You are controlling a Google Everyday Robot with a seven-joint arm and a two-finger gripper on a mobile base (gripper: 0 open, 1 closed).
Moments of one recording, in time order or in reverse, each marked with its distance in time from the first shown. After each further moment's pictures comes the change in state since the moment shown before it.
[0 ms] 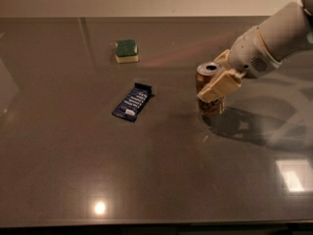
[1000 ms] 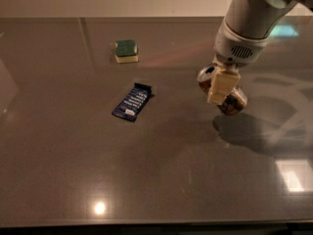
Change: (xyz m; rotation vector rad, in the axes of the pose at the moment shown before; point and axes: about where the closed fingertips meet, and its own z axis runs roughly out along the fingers) arm 0.011 0.005 -0.018 0.046 0.511 -0.079
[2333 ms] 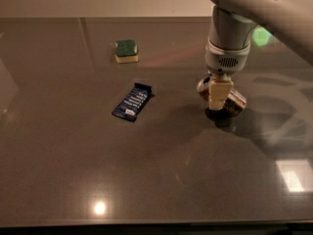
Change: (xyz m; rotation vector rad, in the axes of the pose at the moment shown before) arm 0.016 -0.016 0.045 -0.068 0.179 -0.078
